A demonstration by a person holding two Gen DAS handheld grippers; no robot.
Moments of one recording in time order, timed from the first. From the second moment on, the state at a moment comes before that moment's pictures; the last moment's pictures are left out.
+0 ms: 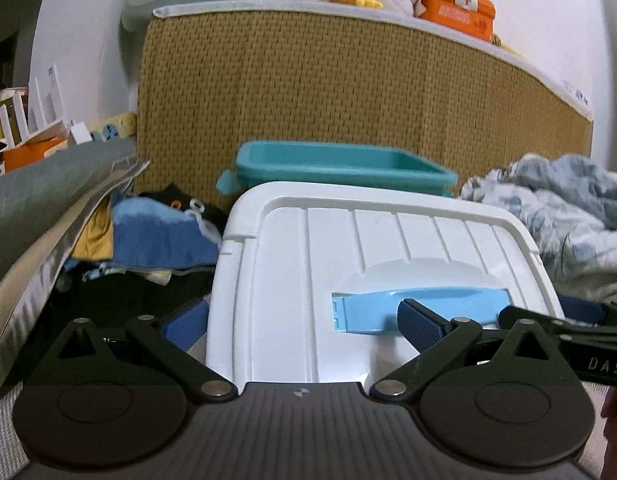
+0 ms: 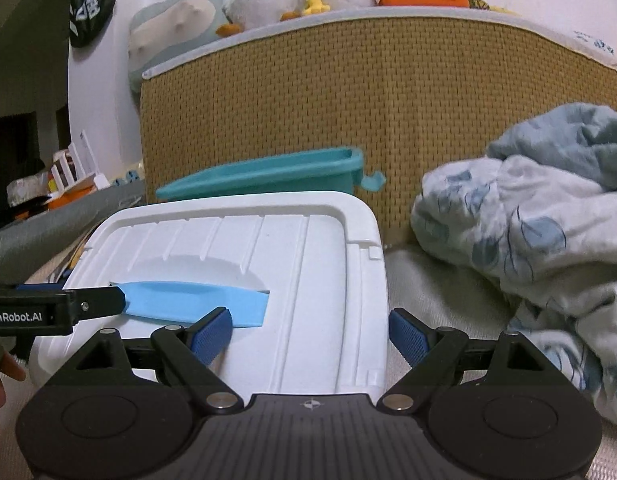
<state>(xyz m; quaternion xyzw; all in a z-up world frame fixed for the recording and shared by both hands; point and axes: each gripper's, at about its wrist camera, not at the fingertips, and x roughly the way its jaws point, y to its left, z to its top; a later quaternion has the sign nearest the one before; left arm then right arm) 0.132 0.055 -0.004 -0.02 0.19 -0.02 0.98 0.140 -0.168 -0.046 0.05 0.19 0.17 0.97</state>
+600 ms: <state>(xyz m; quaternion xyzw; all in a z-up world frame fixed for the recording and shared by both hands) 0.181 0.057 0.021 -0.04 0.15 -0.02 0.99 0.196 -0.169 -0.020 0.08 0.16 0.15 0.97</state>
